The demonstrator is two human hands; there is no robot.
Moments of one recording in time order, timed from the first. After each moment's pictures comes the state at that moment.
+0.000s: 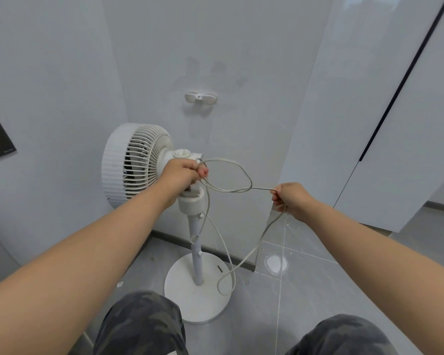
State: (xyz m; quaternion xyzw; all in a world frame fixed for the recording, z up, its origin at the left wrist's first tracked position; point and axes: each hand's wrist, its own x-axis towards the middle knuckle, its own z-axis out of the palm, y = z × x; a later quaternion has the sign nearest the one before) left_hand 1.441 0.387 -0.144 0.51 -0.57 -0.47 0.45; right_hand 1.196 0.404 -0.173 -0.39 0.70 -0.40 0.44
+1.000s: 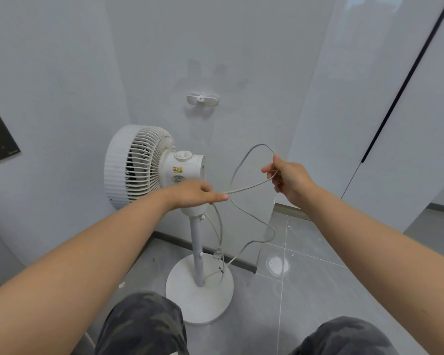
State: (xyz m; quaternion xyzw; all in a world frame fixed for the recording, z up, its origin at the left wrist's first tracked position) left_hand 1.440 0.400 -0.143 0.54 -0.76 -0.34 0.09; right_hand 1.215 0.413 -0.125 -0.43 0.60 -0.50 0.46
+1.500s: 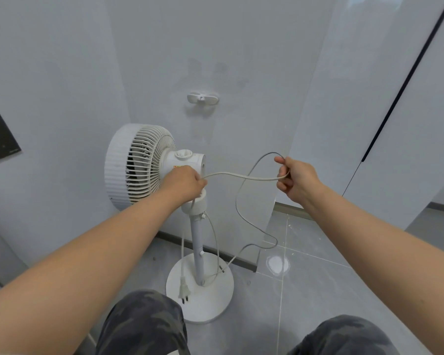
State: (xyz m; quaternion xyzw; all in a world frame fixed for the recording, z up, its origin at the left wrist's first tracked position) left_hand 1.440 0.388 -0.146 0.64 -0.73 -0.15 0.19; right_hand 1.208 0.407 -0.127 -0.27 0.57 -0.59 0.49
